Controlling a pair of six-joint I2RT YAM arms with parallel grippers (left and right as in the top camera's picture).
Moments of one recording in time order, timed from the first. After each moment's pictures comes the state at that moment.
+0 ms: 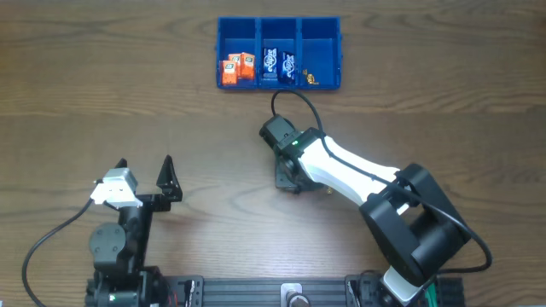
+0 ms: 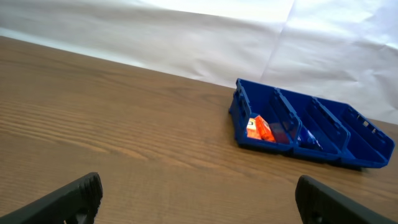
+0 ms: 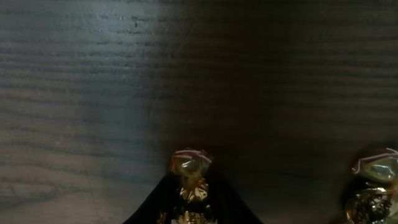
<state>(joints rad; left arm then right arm) 0.01 0.01 0.02 -0.12 0.08 -0.24 0.69 1.82 1.05 -0.74 0.01 0.69</state>
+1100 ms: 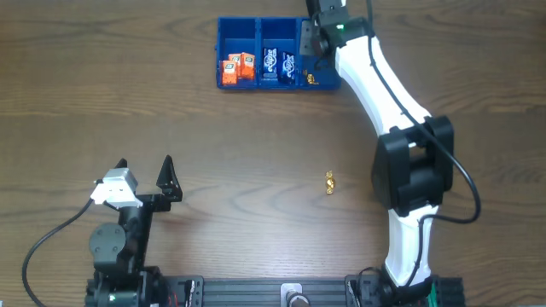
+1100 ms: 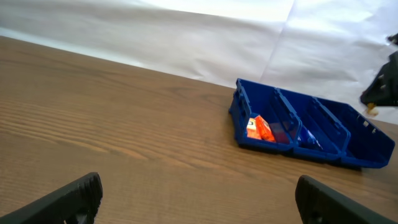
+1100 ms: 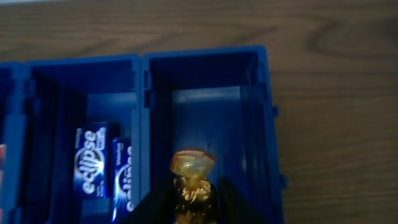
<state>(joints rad) 0.01 0.01 0.02 -0.12 0.08 -0.24 0.32 2.15 1.89 -0.68 0.19 0.34</state>
